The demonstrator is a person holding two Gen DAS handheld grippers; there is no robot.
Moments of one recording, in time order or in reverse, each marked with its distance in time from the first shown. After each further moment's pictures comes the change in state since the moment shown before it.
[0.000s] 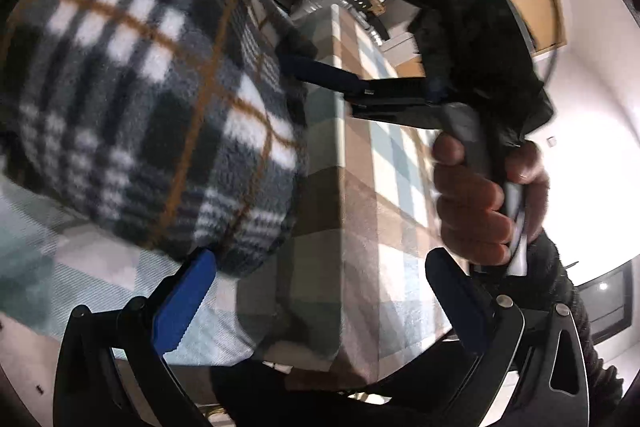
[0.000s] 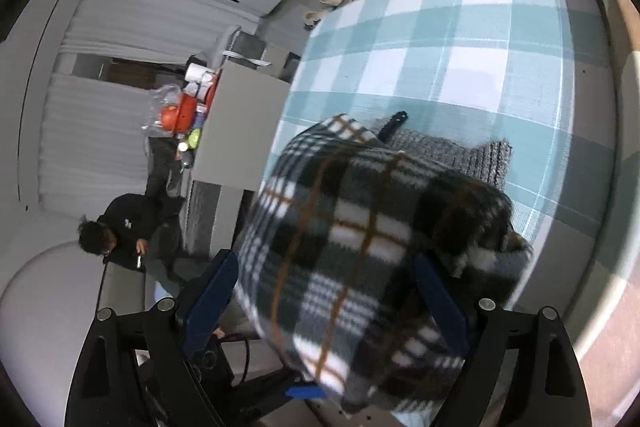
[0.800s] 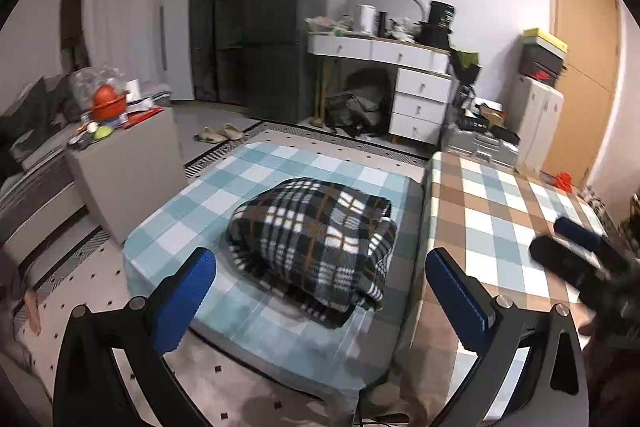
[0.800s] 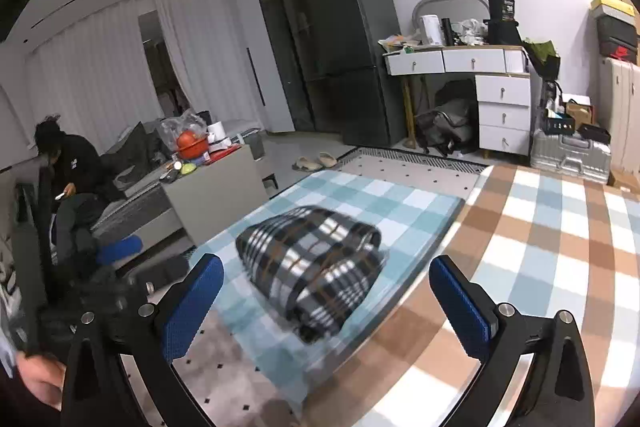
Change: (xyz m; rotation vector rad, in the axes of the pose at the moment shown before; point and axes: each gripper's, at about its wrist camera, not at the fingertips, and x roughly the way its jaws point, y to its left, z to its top) left arm -0.070 -0.131 -0.106 0.231 -0.680 0.826; right arm -0.166 0.081 -0.229 -0.603 -0.625 -0.383
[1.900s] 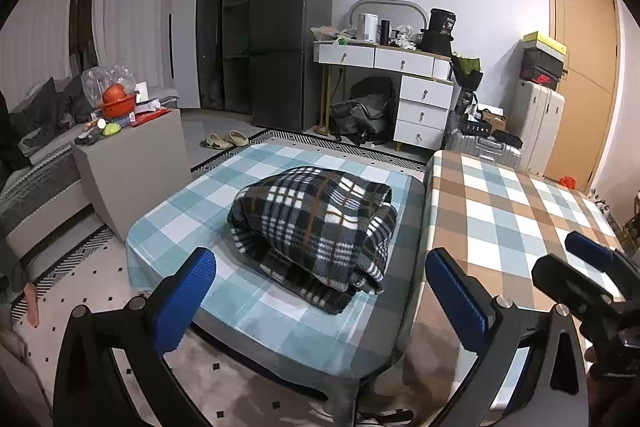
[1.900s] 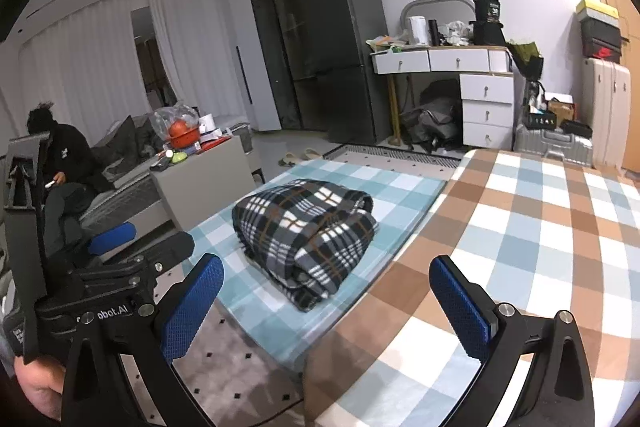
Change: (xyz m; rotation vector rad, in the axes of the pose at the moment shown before) left arm -0.011 -0.019 -0.021 0.012 -0.050 0.003; right arm -0.023 0.009 -0.037 0.003 -0.009 -0.050
